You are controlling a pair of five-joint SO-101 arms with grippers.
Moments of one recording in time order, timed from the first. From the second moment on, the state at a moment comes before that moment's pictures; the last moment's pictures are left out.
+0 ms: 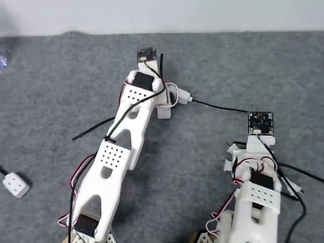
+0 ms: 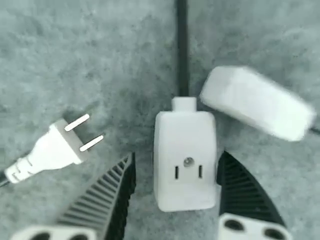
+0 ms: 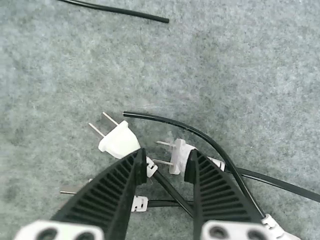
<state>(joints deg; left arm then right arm) 15.8 77.0 -86.2 99.2 31.4 17.9 -50.0 77.8 31.1 15.2</state>
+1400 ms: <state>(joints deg) 22.2 42.1 -67.8 99.4 3.5 15.2 -50.0 79.6 28.3 15.2</state>
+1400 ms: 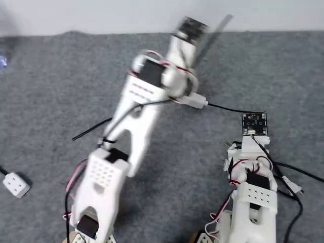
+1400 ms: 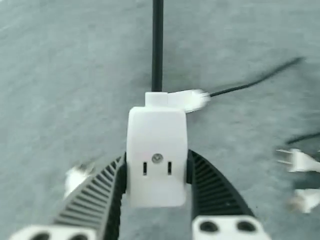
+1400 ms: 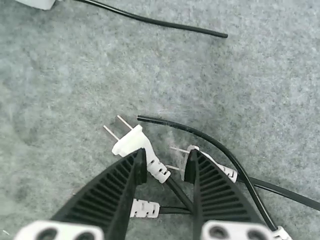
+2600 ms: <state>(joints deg) -59.6 -36.6 52.5 46.1 -38.6 15.1 -50.0 79.6 28.3 15.2</state>
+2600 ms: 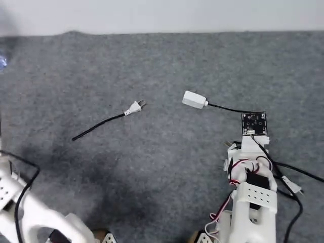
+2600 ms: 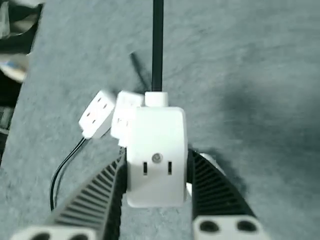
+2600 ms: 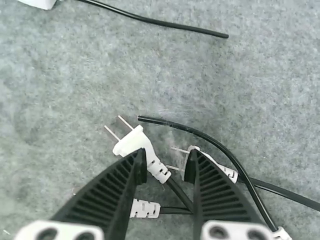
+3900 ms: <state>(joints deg) -63.9 -29.1 54.9 67.2 -33.3 -4.7 -22.6 31.9 54.2 26.3</state>
